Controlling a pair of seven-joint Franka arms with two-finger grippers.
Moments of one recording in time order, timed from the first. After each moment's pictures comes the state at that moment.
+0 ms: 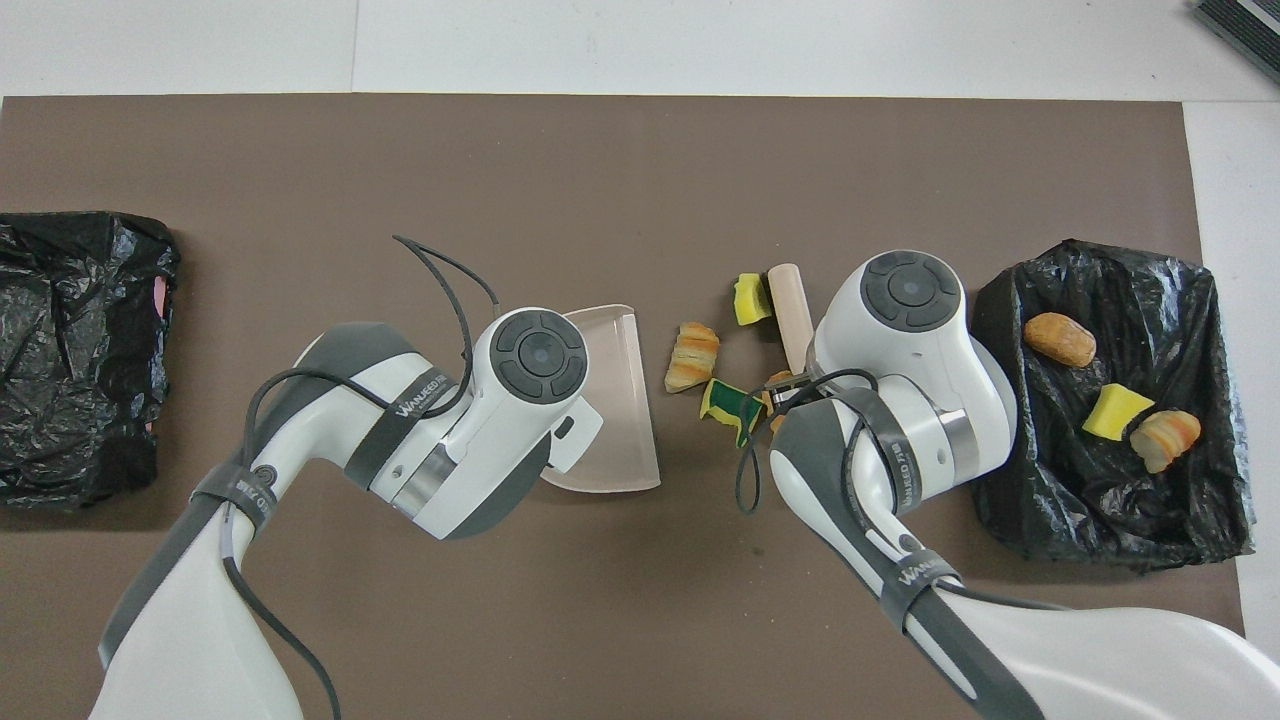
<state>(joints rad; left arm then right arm) -0.65 0.27 0.03 -1.91 0.29 1.98 0.72 0.37 0.26 0.09 -1.95 0.14 2.06 0.20</state>
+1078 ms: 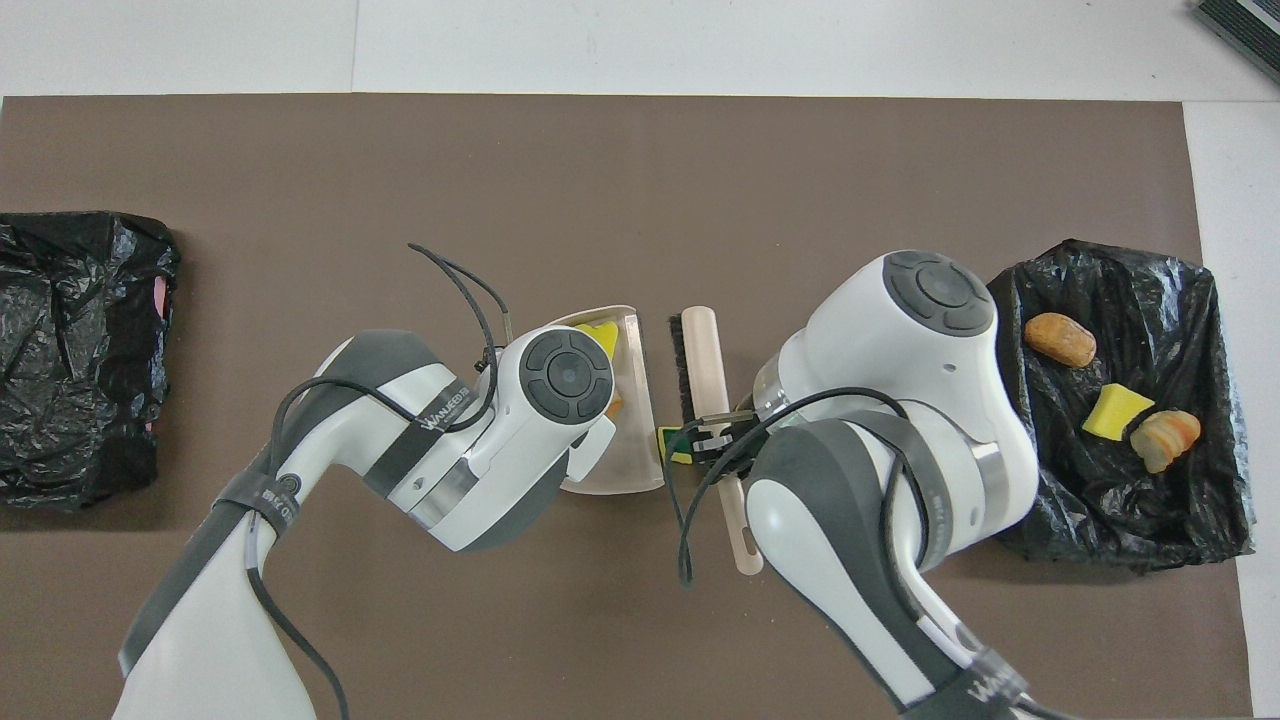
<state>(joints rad) -0.66 0.27 0.03 -1.91 0.29 1.98 0.70 0.34 0.09 0.07 -1.91 0.32 1.79 0.20</state>
